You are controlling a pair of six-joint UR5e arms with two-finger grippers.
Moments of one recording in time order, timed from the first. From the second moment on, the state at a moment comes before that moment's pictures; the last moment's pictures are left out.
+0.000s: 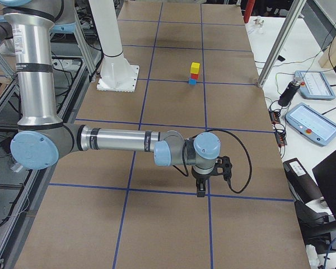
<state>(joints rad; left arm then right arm) -1.54 -1.61 -1.50 -1.76 -2.29 0.14 1.55 -1.55 1.54 -1.46 2.35 0.08</state>
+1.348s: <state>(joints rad) -1.56 -1.57 -1.66 -1.61 -2.29 0.05 1.59 -1.53 1.63 -1.67 2.36 0.06</state>
